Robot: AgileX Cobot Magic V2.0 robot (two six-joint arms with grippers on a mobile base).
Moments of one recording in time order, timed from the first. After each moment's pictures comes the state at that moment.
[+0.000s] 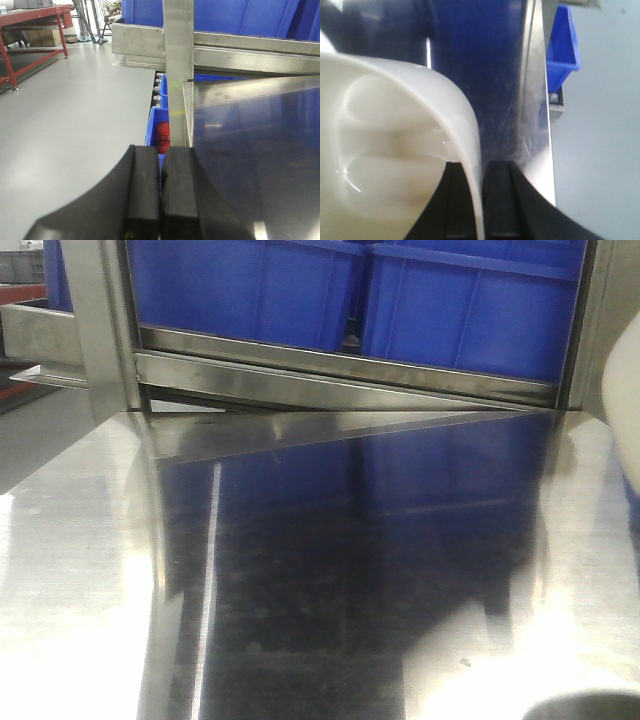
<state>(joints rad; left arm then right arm) -0.05 -0.01 0.01 0.00 0.16 0.04 0.05 0.44 -0.58 0.06 0.79 0.06</state>
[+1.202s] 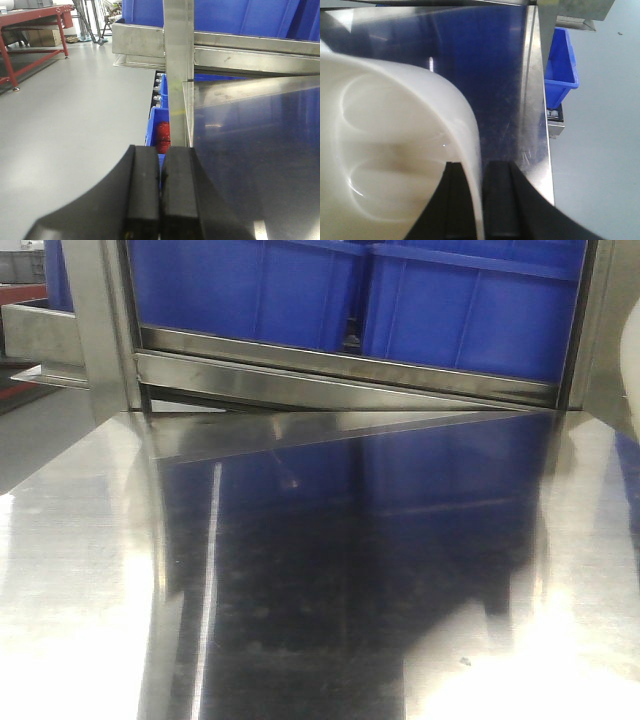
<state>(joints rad) -0.05 -0.01 0.01 0.00 0.16 0.04 0.05 0.38 -0.58 0.06 0.79 0.06</state>
